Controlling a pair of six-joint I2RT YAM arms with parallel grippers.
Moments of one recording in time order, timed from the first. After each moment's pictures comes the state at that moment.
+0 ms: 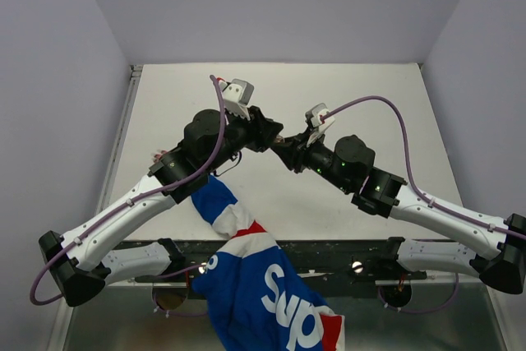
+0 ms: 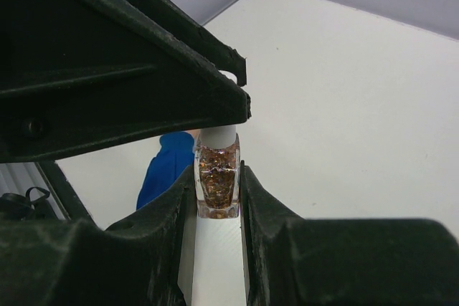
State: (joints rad) left arm -0.85 1.07 1.12 -0.15 -0.08 -0.44; right arm 1.01 1.08 0.90 0.12 0.19 0.18
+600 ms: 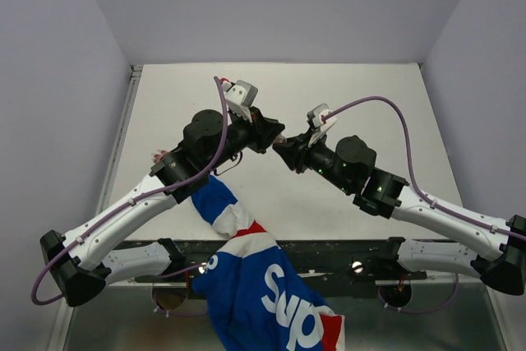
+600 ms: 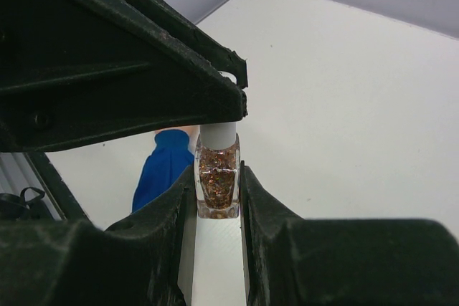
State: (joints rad) left arm -0.84 1.07 1.10 -0.09 0.01 -0.40; right arm 1.01 1.06 0.90 0.10 0.20 0.18
